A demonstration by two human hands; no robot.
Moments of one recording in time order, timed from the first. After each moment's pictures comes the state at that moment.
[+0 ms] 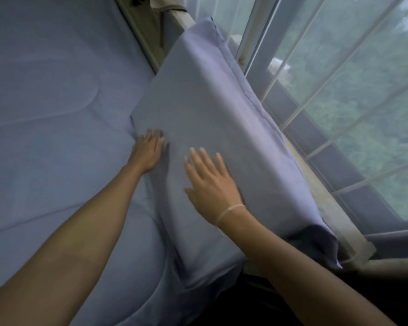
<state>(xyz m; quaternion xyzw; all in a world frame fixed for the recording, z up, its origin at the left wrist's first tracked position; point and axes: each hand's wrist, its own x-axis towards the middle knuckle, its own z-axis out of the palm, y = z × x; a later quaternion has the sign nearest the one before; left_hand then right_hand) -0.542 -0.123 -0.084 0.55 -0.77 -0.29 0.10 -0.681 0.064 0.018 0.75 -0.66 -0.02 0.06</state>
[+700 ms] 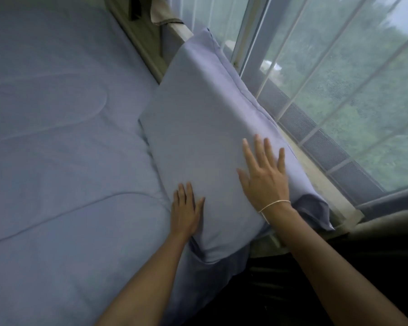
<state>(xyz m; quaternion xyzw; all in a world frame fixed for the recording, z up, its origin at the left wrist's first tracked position) -0.553 0.083 -0.120 0.54 -0.75 -0.37 0.09 -0.726 0.130 0.049 0.61 -0.77 0.01 0.15</state>
